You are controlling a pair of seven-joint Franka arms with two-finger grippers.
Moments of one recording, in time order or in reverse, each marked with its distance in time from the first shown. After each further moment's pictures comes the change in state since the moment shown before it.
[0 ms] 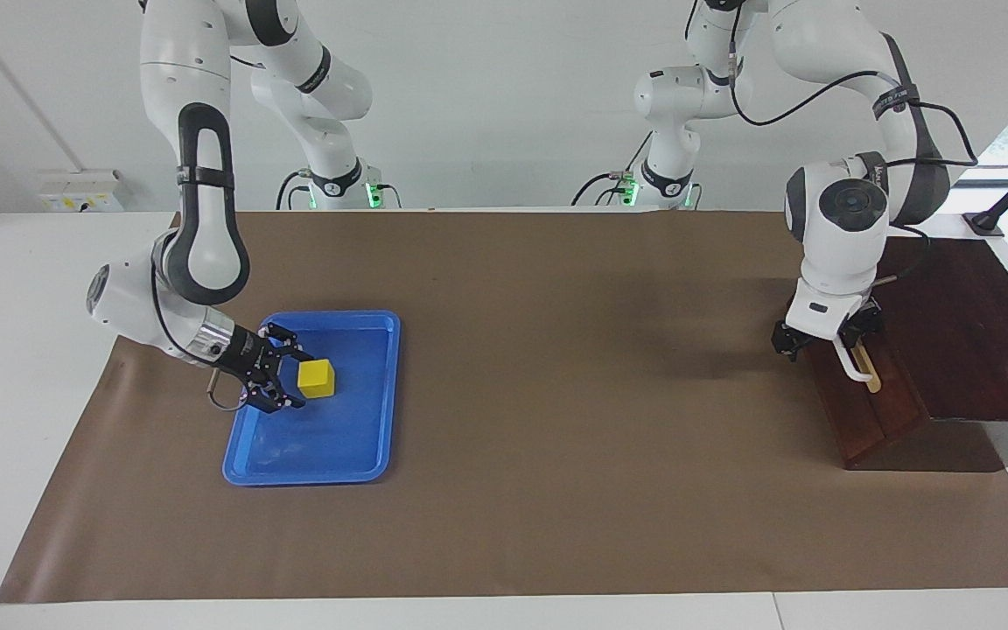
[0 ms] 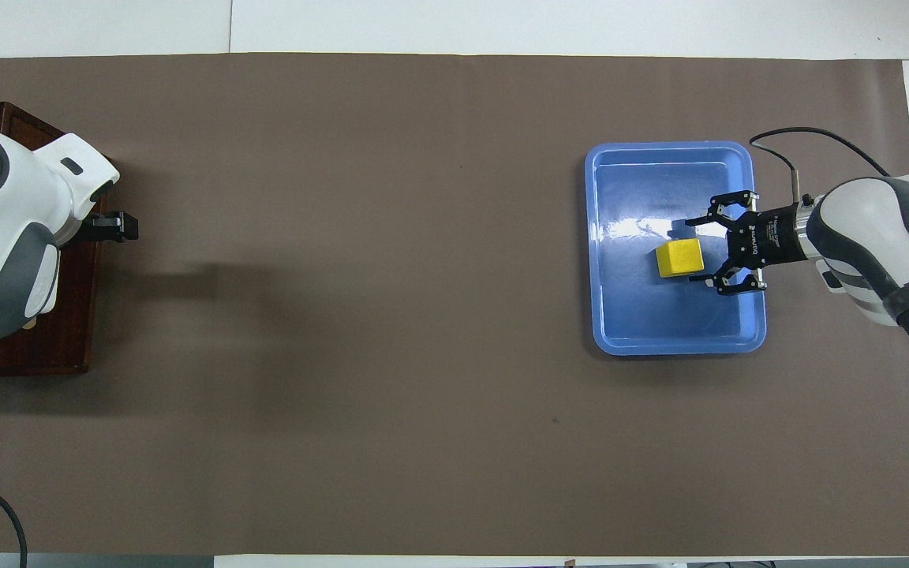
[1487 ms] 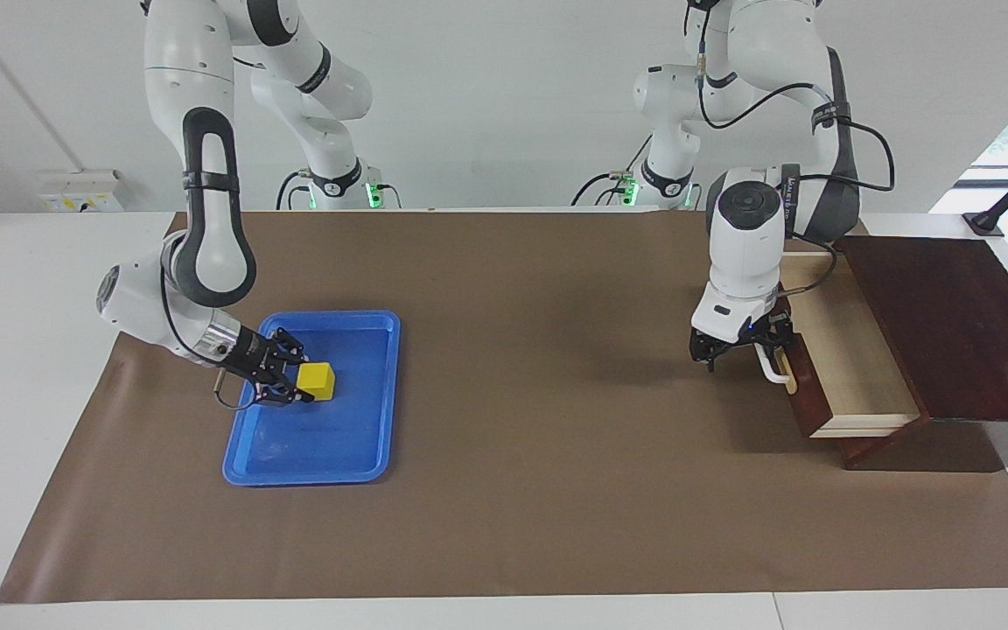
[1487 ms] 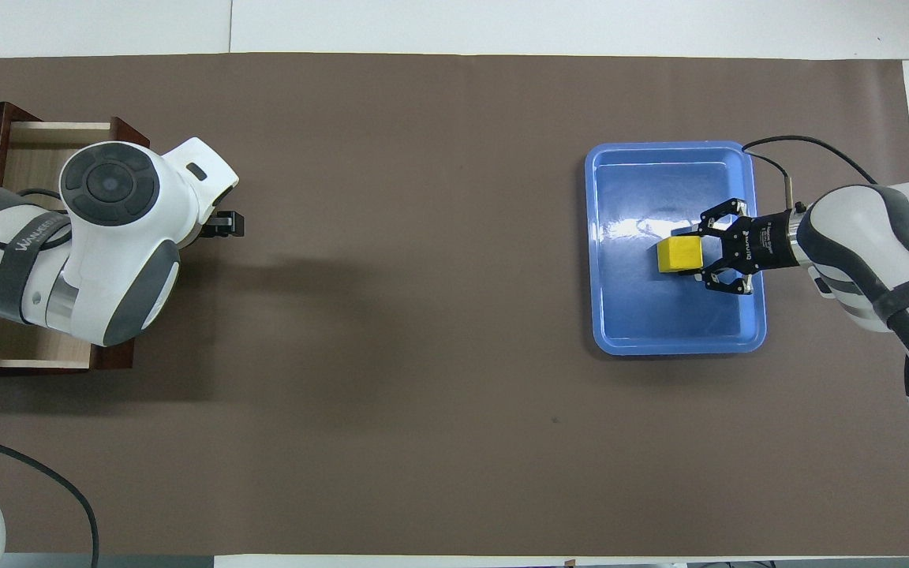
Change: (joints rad) left arm -0.212 0.019 -0.011 0.004 -0.059 0.038 -0.167; right arm 0.008 -0.001 0.000 -0.028 0.025 0.034 -0.047
